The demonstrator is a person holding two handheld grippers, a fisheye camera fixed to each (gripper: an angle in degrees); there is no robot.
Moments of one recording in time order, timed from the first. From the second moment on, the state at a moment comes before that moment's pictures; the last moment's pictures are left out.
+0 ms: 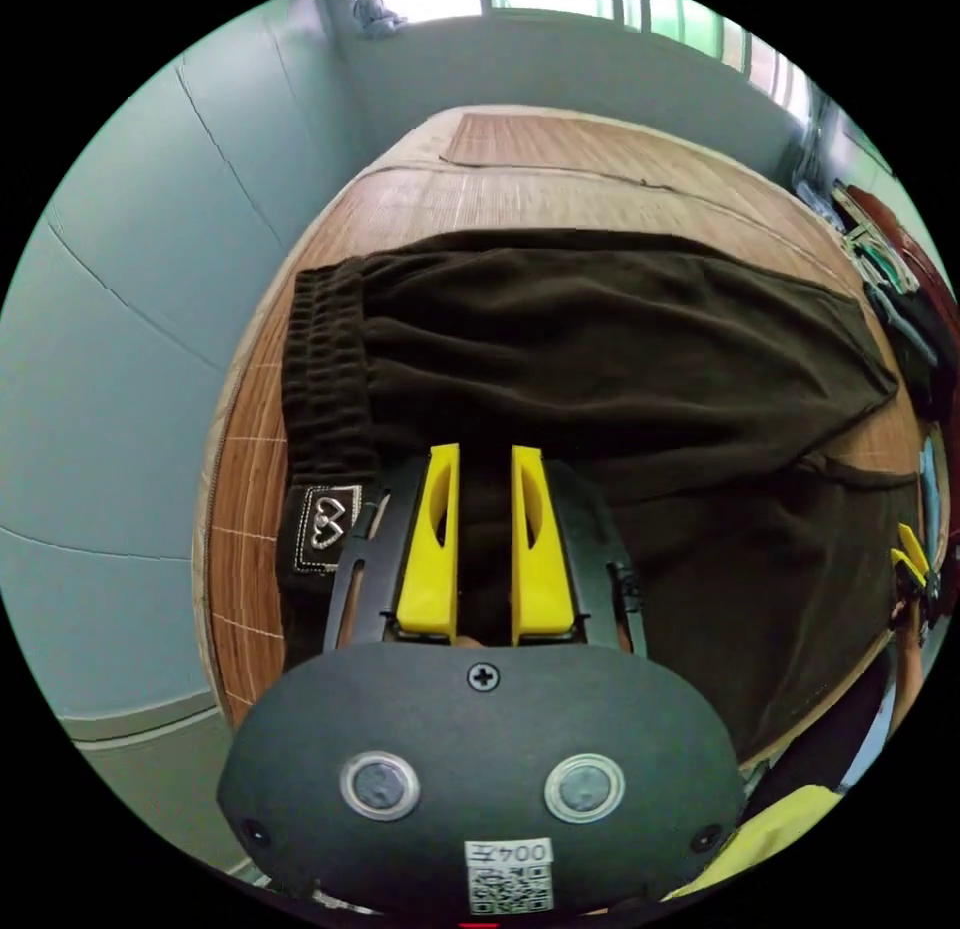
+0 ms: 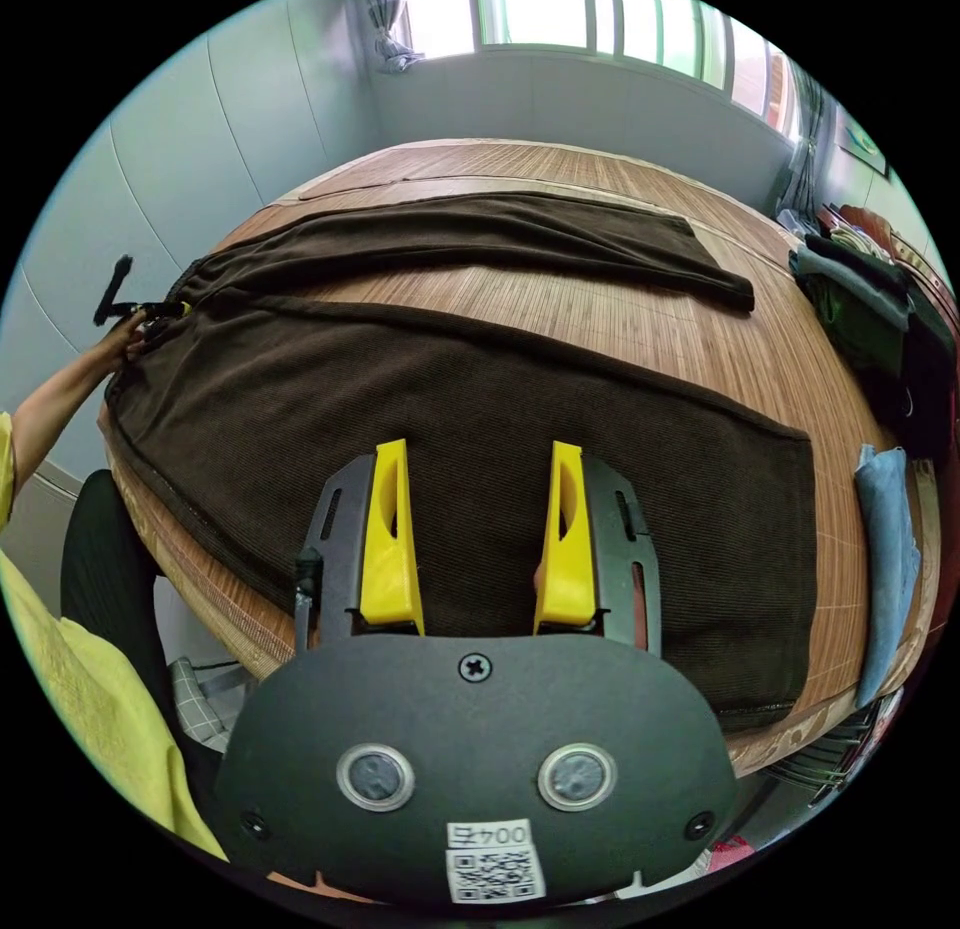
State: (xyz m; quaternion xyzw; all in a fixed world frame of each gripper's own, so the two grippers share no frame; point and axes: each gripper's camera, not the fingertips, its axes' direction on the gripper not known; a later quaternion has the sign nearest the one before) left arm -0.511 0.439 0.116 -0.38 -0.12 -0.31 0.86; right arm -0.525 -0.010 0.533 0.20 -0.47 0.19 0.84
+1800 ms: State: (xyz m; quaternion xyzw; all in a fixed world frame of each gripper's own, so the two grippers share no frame) left arm -0.548 0.417 -0.043 -0.31 -0.08 -0.34 0.88; right arm -0.656 -0.285 0.600 -0.05 -0.50 0.02 0.86
